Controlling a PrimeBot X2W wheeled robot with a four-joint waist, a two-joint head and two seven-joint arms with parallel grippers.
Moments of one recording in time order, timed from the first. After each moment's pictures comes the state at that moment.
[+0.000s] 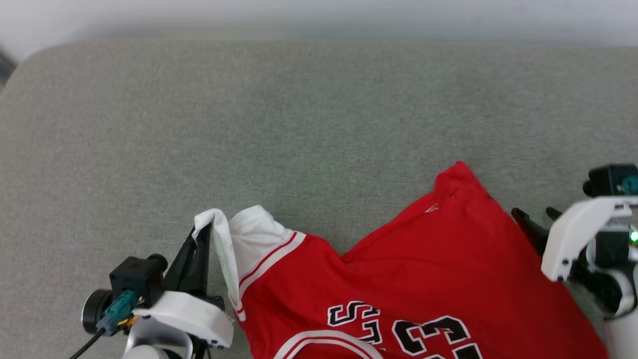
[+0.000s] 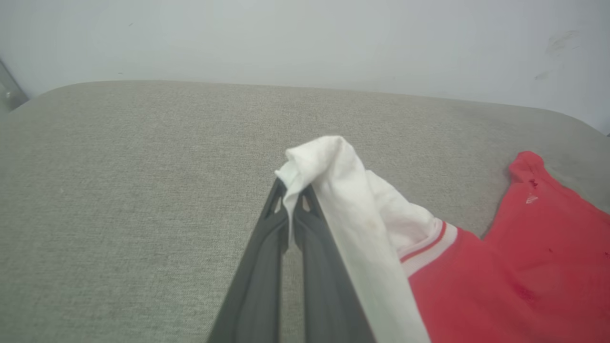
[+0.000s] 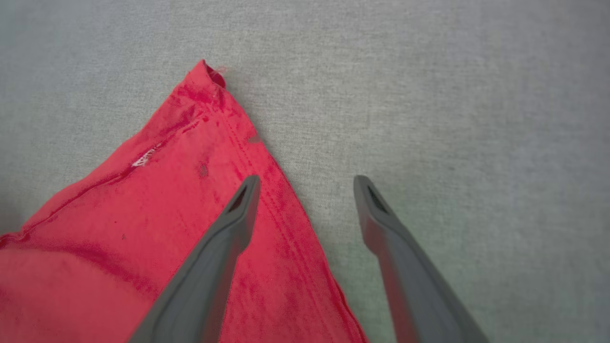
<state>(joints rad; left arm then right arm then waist) -0.08 0.47 -0.46 -0.10 -0.59 0.31 -0.14 -0.27 -0.23 -0.07 0.19 0.39 0.13 0.57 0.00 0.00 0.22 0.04</state>
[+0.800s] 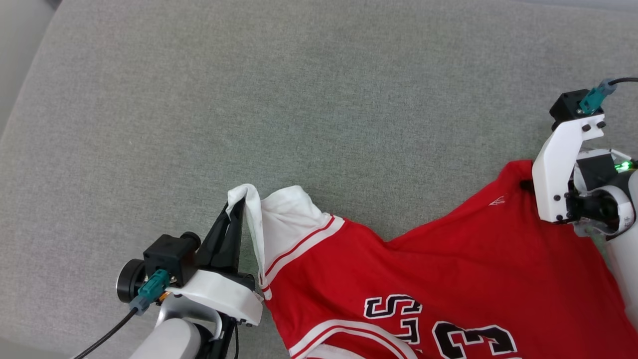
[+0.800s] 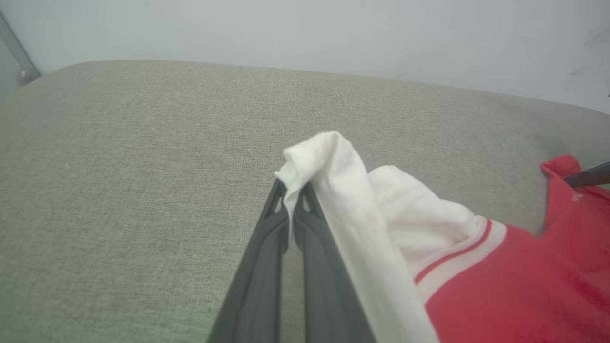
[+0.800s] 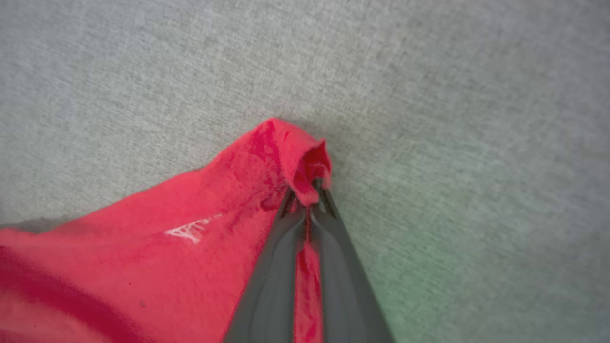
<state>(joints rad) -0.23 0.38 -0.53 0.01 -0.56 0.24 -0.21 -0.67 -0.37 0.22 0.43 0.48 0.13 1.03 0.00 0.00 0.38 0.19</state>
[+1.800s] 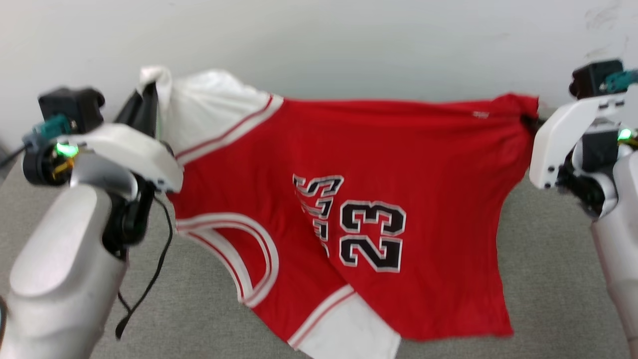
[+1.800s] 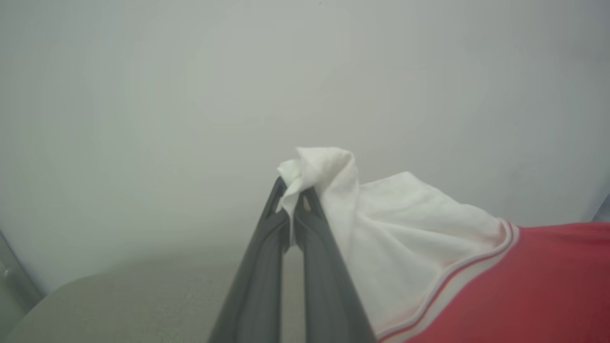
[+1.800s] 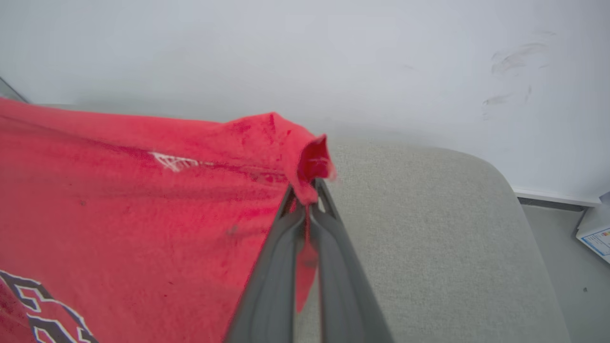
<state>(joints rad) -0.61 0.48 -0.40 0.27 -0.70 0.15 -0.02 -0.73 -0.29 0.15 0.59 0.36 0.13 0.49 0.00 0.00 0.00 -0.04</state>
